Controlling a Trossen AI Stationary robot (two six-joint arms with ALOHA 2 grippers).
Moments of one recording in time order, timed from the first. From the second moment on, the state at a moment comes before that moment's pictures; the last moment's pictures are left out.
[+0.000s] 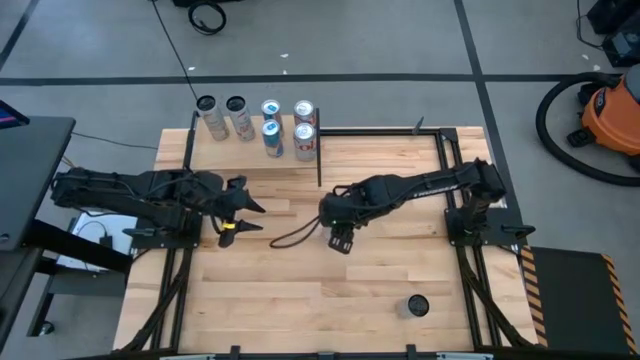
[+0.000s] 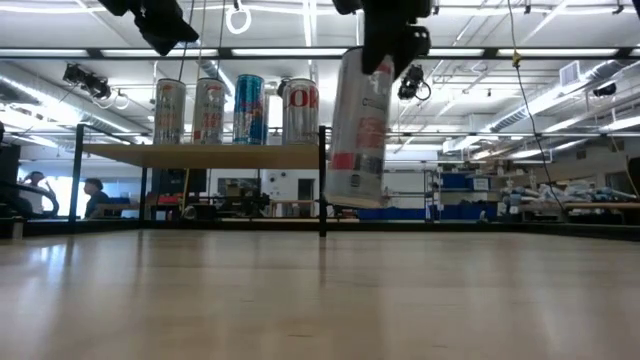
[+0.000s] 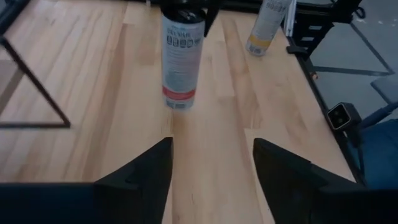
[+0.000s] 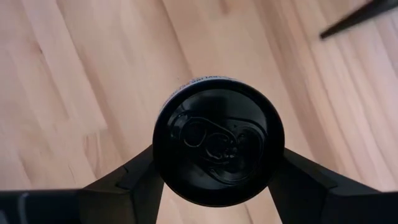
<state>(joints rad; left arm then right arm) -0.08 0.85 0.83 -0.52 0.04 -0.12 0.16 1.85 1.77 -1.18 0.14 0.54</state>
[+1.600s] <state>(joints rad) 0.03 1.01 0.83 -0.34 -0.06 -0.12 -0.03 1.85 1.90 -0.70 -0.02 0.44</state>
